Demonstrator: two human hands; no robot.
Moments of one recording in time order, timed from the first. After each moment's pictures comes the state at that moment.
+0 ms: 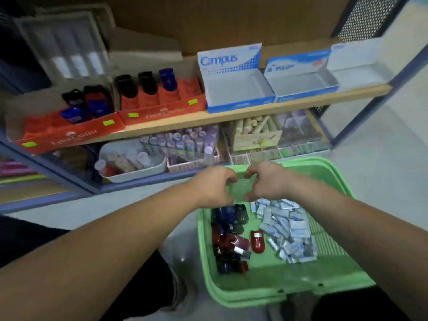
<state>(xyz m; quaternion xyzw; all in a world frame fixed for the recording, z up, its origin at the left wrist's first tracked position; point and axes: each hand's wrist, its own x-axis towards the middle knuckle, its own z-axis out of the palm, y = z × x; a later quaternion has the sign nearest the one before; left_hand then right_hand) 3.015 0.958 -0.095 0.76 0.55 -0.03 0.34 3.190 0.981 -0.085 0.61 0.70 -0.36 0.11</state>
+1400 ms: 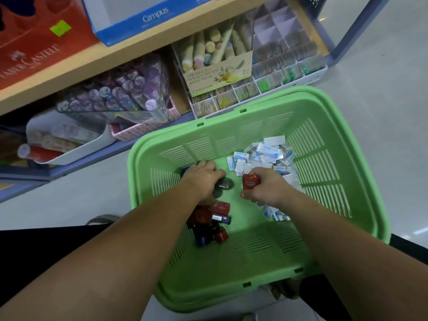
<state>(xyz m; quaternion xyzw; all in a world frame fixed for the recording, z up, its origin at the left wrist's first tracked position) 3.083 0.964 -0.305 0.82 0.44 -0.30 0.22 3.288 0.919 -0.284 0.68 0.41 -0.60 -0.06</state>
